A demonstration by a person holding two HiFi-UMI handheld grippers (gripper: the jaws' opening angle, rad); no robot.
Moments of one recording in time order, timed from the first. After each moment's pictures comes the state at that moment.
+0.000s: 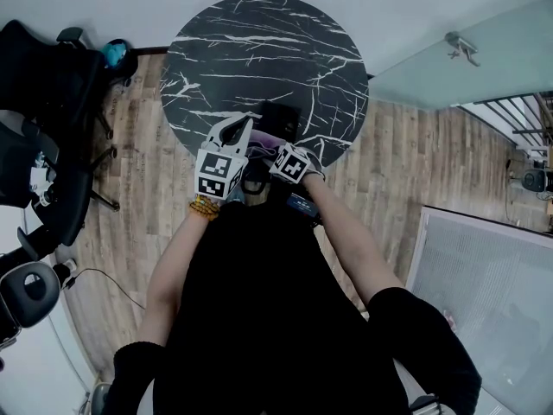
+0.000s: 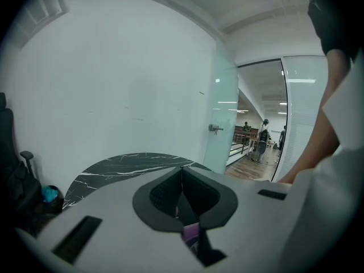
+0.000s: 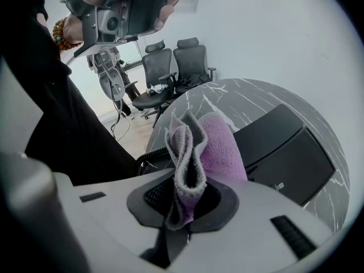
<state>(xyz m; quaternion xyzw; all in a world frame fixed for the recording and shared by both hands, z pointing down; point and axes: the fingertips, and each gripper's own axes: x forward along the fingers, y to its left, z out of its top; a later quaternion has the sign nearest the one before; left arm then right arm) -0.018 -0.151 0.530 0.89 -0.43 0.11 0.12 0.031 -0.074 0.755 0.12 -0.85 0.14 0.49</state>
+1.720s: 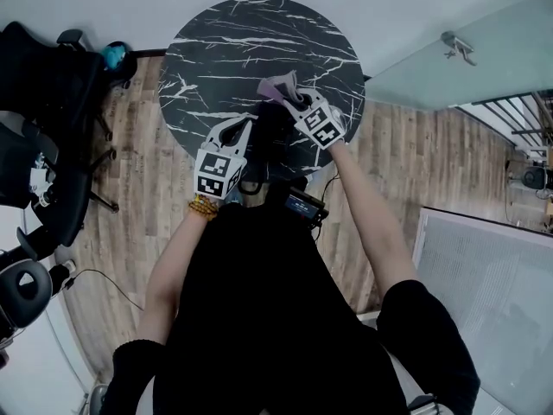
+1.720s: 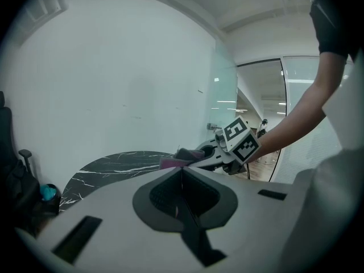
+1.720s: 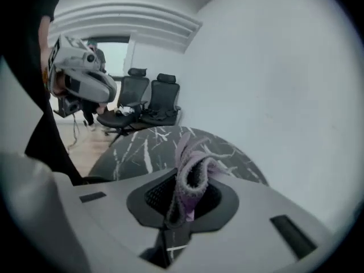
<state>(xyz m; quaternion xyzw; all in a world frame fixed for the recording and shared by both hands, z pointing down) -0.009 -0.146 0.535 0.89 -0.42 0.11 0.12 0.086 -0.234 0.605 0.29 -0.89 -0.03 0.36</state>
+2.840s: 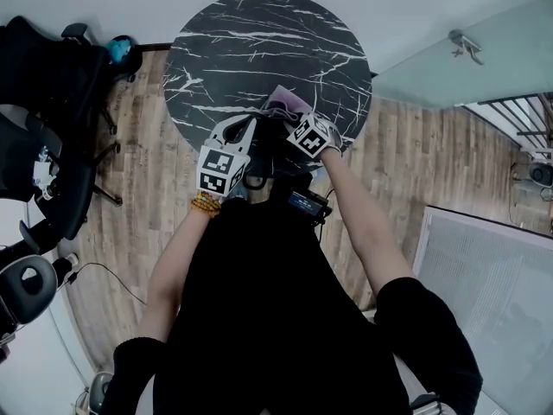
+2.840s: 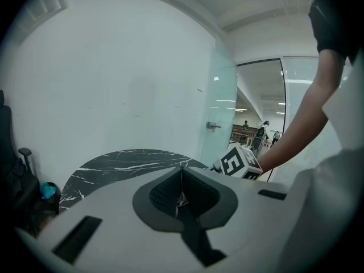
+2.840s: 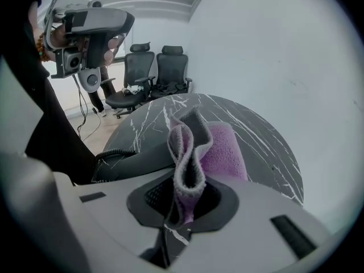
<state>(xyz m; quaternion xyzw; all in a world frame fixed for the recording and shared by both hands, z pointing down) -0.012 -0.140 0.540 0.89 -0.42 0.11 0.13 0.088 -0.178 0.710 0.24 -0.84 0.05 0.49</state>
